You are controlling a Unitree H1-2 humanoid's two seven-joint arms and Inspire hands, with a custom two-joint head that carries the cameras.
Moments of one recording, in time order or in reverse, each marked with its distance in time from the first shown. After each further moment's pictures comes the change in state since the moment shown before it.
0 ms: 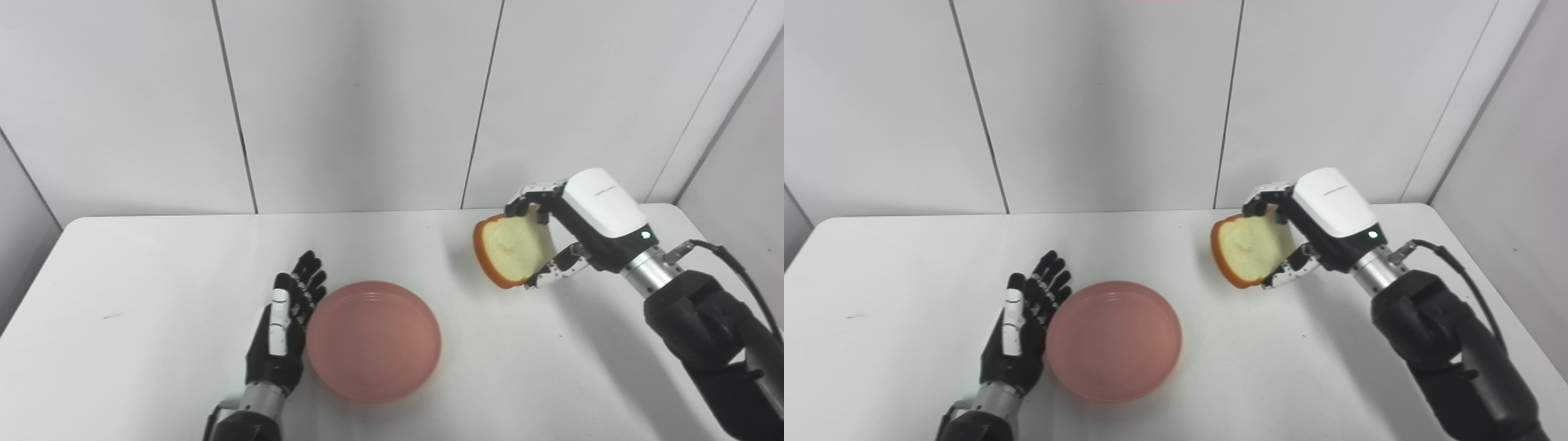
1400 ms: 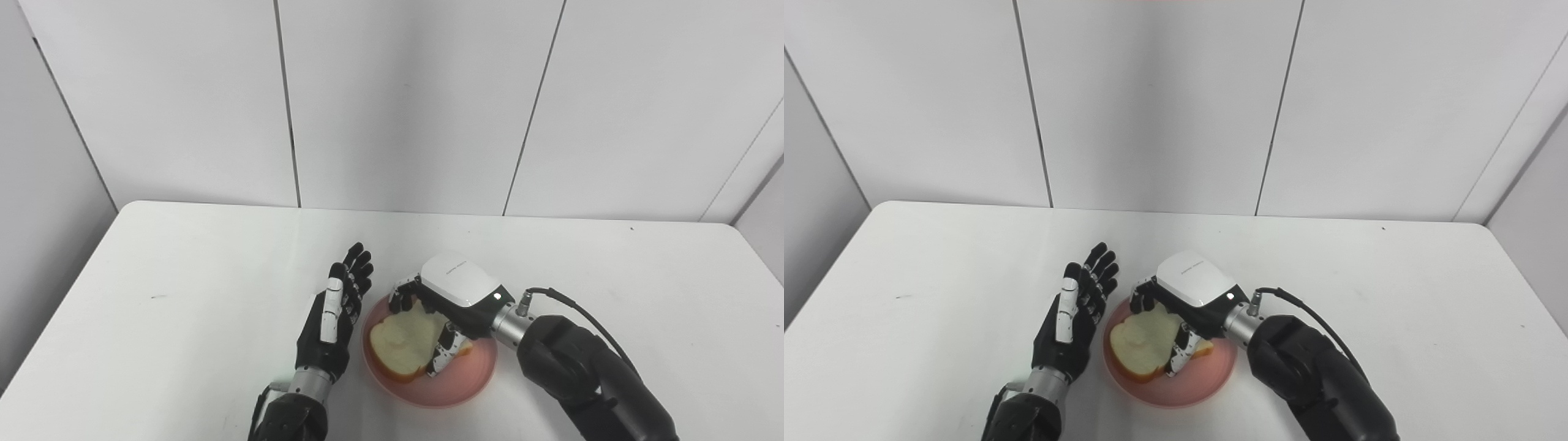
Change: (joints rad) left arm -0.037 -0.036 0.001 0.064 0.020 -0.051 0.027; right arm -0.091 0.283 0.277 0.202 -0.200 -0.019 0.185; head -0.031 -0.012
